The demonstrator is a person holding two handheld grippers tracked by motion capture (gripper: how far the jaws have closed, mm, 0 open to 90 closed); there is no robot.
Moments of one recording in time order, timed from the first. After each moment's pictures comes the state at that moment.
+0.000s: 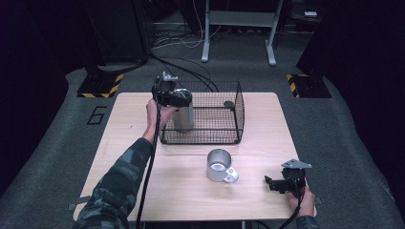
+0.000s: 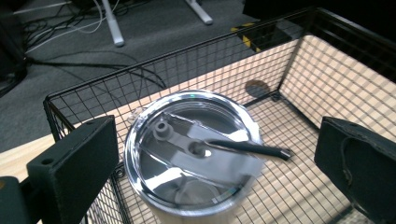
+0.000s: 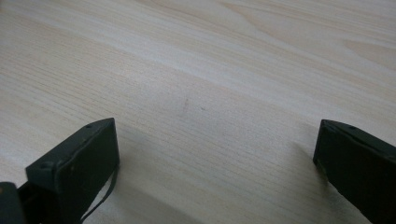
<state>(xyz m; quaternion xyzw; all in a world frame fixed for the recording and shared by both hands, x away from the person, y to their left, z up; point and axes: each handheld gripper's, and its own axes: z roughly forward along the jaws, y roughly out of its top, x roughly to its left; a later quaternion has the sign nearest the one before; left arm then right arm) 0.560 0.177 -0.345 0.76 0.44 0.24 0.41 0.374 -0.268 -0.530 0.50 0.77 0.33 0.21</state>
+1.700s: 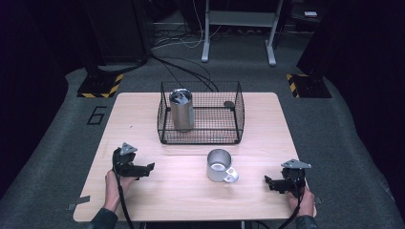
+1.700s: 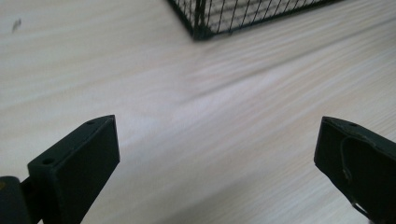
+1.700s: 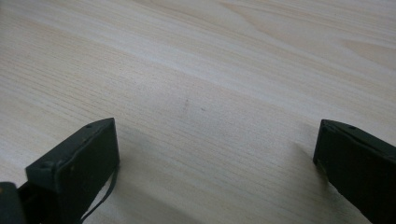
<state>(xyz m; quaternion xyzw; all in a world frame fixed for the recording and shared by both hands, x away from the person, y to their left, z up) 0.393 0.301 -0.495 0.77 0.50 0.18 0.35 0.374 -0.267 -0.530 0.51 0.77 0.33 0.21</state>
